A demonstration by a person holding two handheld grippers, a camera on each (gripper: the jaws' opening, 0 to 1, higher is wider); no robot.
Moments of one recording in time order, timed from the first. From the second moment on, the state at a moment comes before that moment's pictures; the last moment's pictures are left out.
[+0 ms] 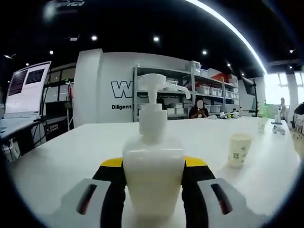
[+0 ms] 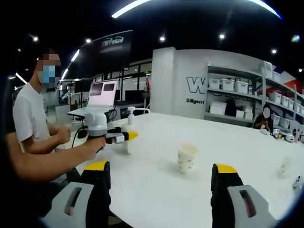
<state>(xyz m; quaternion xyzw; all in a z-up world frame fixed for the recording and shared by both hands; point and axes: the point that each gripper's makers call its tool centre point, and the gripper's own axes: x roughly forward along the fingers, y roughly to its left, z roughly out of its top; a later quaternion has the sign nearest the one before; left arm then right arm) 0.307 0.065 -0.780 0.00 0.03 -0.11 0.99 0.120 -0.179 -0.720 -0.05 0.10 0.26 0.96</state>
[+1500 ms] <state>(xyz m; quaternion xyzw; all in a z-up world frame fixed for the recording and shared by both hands) 0.315 -0.017 -0.787 -0.01 0.07 -0.24 0.97 0.212 -0.182 -0.665 -0.18 0.10 0.31 0.93</state>
